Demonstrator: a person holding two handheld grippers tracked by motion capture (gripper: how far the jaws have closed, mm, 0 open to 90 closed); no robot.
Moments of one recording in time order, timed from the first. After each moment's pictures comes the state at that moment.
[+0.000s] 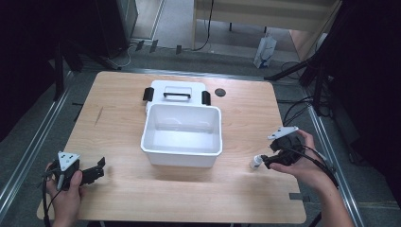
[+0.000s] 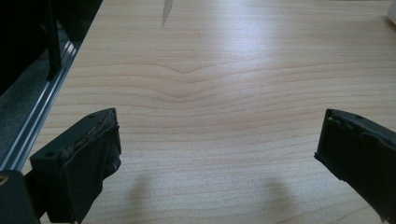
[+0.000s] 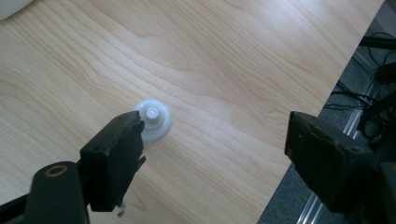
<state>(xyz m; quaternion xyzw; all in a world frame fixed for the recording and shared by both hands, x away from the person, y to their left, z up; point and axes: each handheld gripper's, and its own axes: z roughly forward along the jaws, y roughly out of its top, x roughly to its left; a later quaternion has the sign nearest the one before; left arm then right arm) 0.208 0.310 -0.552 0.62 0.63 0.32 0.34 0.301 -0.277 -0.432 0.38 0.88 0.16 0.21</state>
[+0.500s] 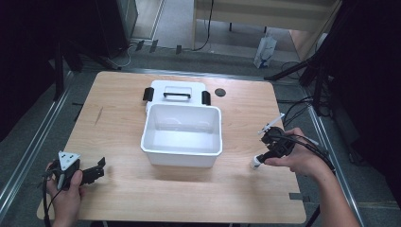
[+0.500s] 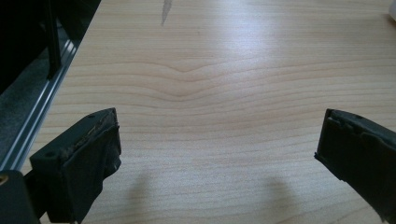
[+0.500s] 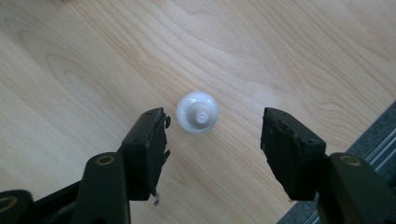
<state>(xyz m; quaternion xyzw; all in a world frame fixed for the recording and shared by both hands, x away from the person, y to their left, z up) 0.209 0.310 -0.553 0.62 0.63 0.32 0.34 0.324 -0.256 -0.423 0.38 0.92 0.10 0.09</state>
